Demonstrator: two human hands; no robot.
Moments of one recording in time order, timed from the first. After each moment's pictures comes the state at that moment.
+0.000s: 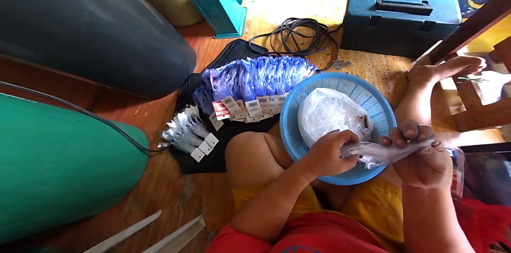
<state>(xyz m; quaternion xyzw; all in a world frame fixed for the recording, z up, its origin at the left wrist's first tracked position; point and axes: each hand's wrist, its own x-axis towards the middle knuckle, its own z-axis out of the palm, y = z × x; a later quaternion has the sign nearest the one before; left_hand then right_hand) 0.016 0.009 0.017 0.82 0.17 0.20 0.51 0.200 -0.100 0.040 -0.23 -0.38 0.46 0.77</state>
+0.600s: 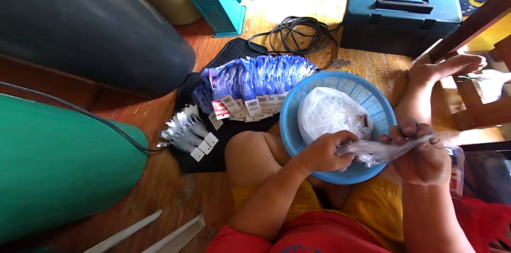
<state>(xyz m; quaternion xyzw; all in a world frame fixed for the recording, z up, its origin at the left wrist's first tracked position) 0.009 0.020 0.016 0.76 0.13 0.14 0.62 0.202 -0.099 0.036 -0.23 -0.37 0.46 0.77</state>
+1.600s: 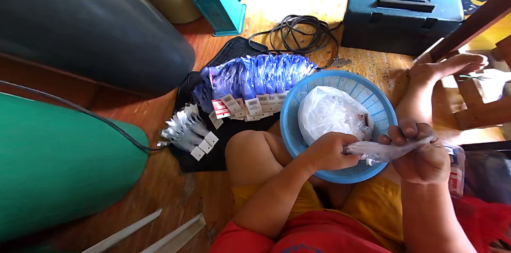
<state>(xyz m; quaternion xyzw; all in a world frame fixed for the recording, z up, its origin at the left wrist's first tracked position) 0.020 0.022 0.024 0.81 0.17 0.06 0.55 0.200 -0.097 0.035 -0.22 -0.37 0.47 0.77</state>
